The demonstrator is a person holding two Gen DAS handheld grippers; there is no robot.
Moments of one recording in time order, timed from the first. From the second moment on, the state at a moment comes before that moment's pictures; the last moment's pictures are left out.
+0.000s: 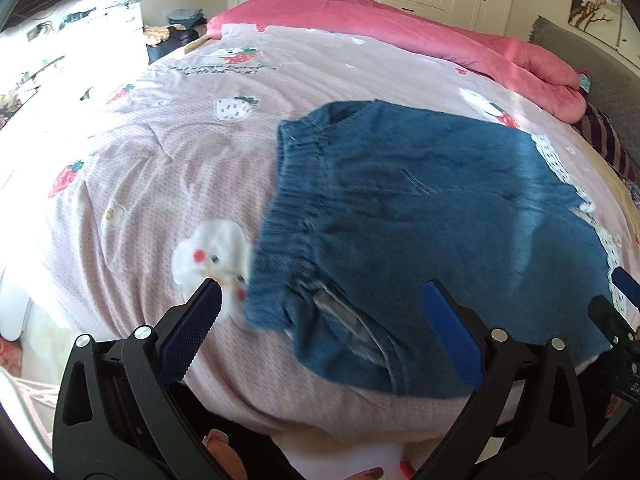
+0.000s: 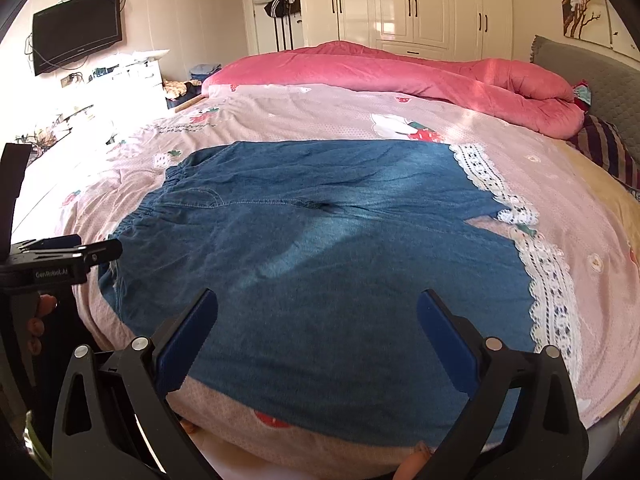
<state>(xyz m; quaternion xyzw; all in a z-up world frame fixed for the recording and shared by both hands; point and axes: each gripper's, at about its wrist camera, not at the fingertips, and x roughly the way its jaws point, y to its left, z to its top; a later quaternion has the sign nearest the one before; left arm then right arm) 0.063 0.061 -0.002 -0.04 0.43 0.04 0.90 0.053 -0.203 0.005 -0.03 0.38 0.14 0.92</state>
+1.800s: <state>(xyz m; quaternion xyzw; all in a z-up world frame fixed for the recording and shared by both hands) 0.224 0.080 0.010 0.10 0.33 -0.08 0.93 0.328 -0.034 -0.018 -0.35 0.41 0.40 0.74</state>
